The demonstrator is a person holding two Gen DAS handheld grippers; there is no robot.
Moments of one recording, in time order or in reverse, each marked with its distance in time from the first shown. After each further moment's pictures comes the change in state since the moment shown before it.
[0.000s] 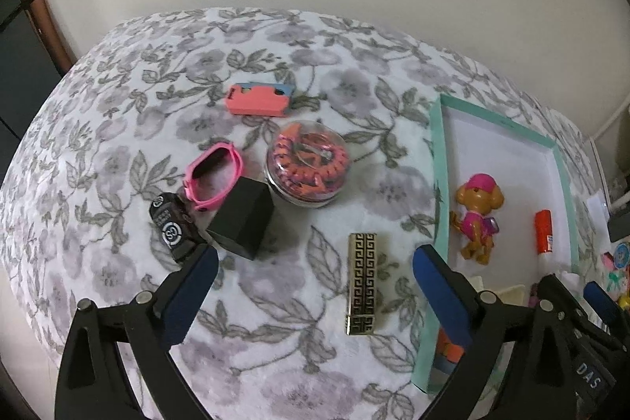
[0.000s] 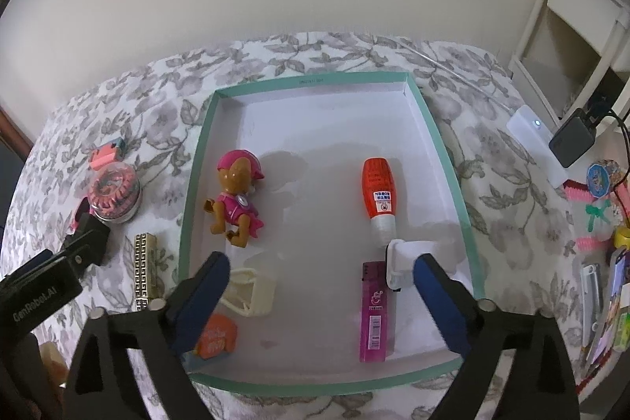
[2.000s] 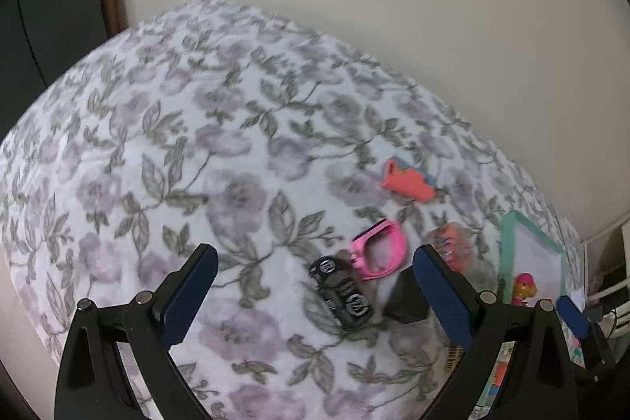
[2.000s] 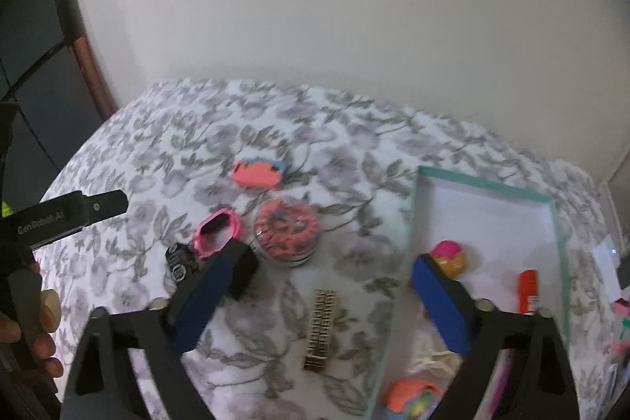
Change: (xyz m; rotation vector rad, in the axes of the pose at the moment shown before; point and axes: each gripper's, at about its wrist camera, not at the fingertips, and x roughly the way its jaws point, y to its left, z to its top) left arm -0.012 0.190 0.030 -0.289 -0.076 -0.073; right arm -0.025 0.171 0.010 -0.315 -0.166 0.208
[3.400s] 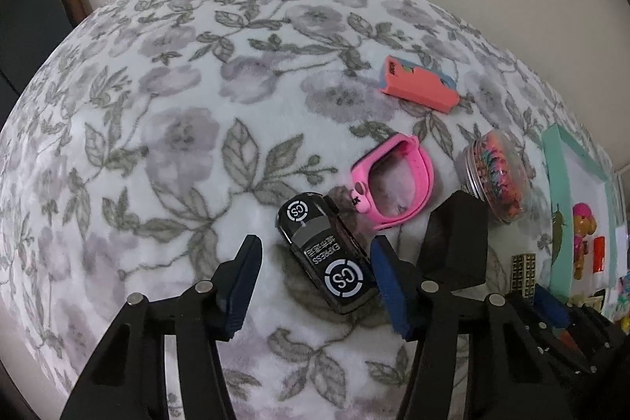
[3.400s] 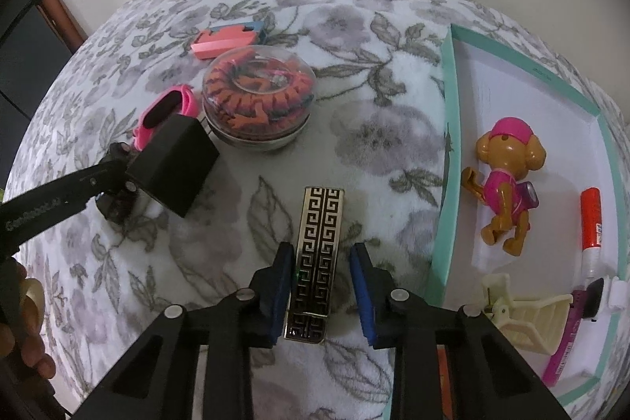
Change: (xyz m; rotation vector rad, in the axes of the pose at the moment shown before) left arm 0.079 -0.035 -0.038 0.177 0.160 0.069; right arm 0.087 -0.010 -0.053 0.032 0.315 -0.005
